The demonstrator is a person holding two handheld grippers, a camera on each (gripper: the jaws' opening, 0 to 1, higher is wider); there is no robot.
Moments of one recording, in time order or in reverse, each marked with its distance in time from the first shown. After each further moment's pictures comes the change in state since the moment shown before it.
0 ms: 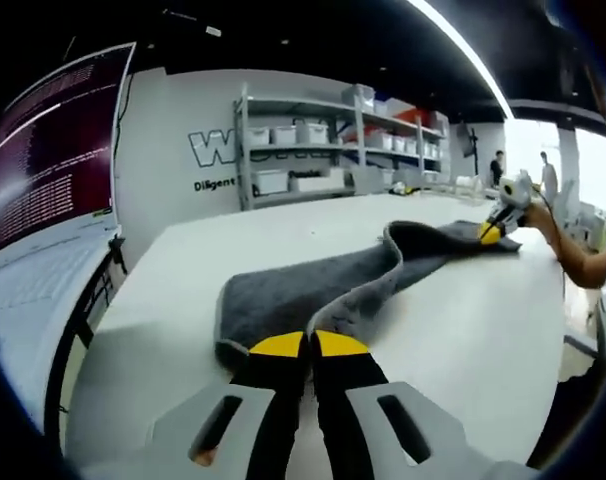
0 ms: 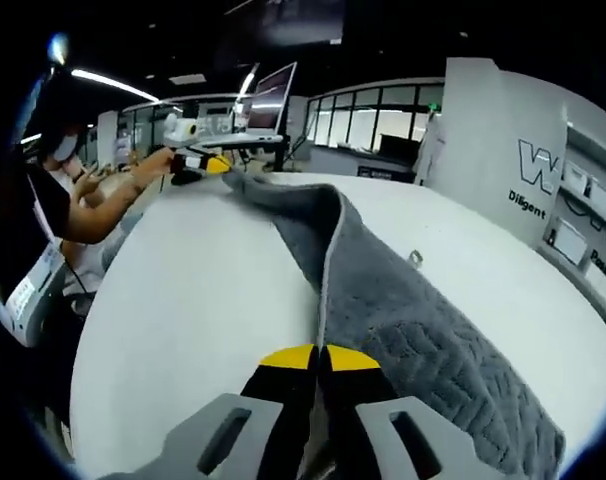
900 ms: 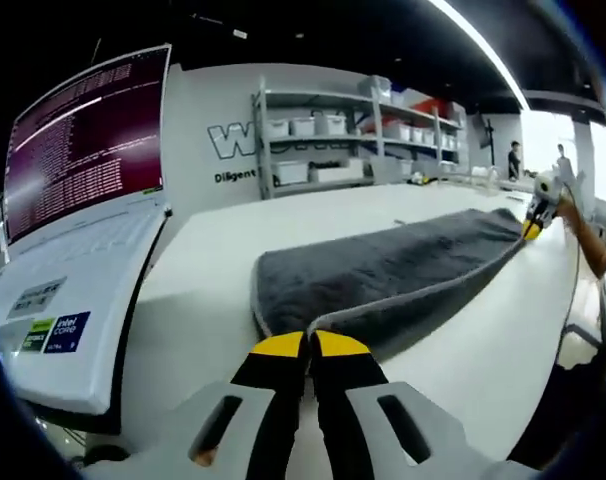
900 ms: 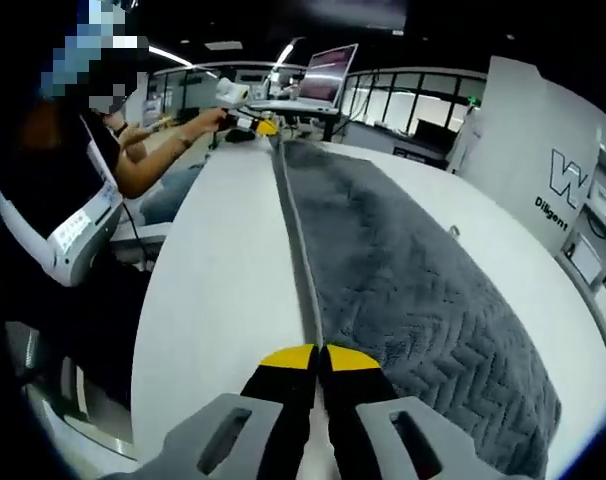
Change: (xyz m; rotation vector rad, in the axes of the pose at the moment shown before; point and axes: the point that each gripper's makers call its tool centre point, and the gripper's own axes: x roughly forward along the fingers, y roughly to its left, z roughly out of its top) left arm -0.044 0.020 -0.027 -0.005 0.037 0.077; right arm -0.057 0.067 -0.038 -0.100 0.123 0.106
